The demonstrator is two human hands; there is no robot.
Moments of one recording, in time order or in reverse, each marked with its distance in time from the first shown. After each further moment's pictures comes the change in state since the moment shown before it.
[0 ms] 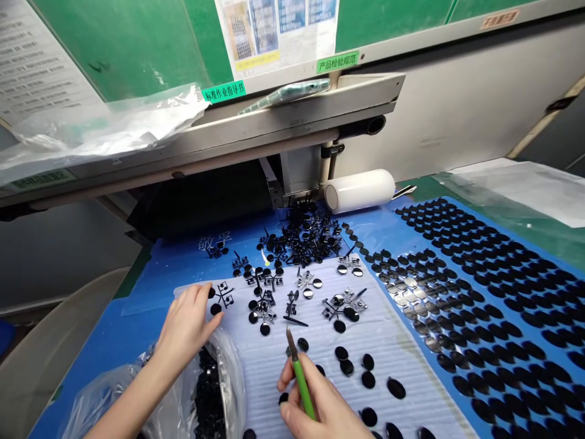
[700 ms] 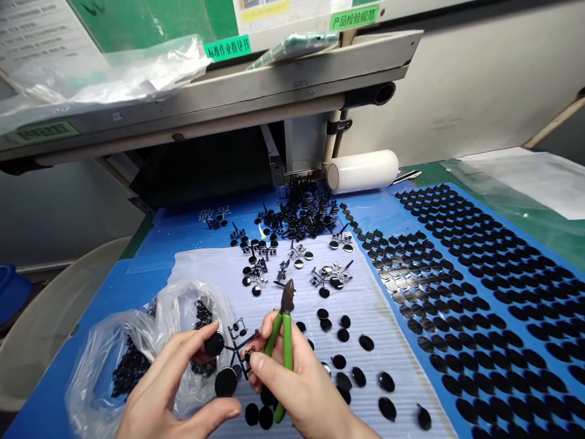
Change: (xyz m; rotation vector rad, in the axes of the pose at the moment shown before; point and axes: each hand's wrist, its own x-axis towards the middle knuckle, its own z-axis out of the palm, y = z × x) left_hand -0.120 0.088 -0.031 -0.873 0.278 -0.339; right_hand -0.024 -0.022 0.019 0.678 -0.082 -0.031
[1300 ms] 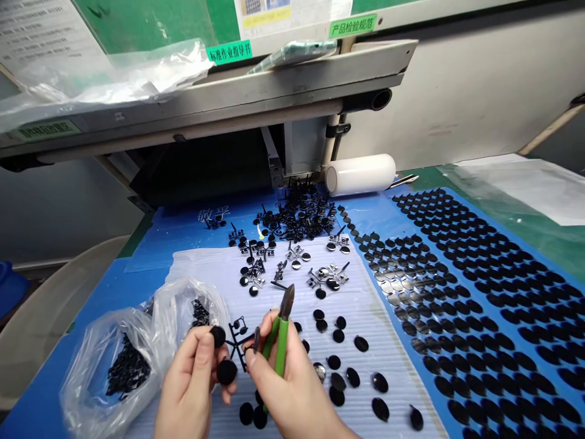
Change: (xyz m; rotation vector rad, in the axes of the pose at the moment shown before) left_hand -0.003 -0.022 0.040 -0.581 -0.032 -0.385; right_hand -0.002 -0.004 0.006 -0.279 0.128 -0.054
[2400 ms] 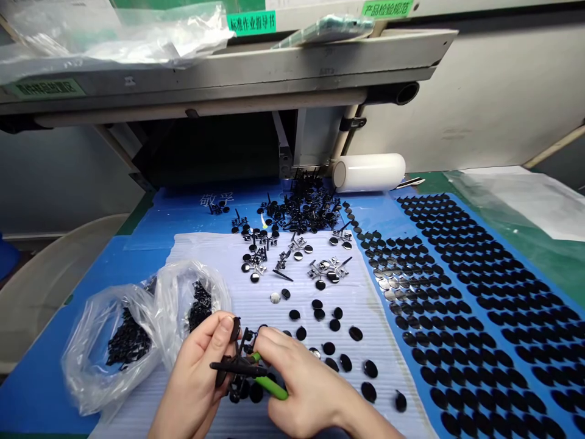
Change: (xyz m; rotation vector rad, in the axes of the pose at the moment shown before) left_hand -0.008 0.018 0.004 -0.207 -0.236 -0.198; right_hand 0.004 0.019 -0.033 -0.920 -0.566 -0.303
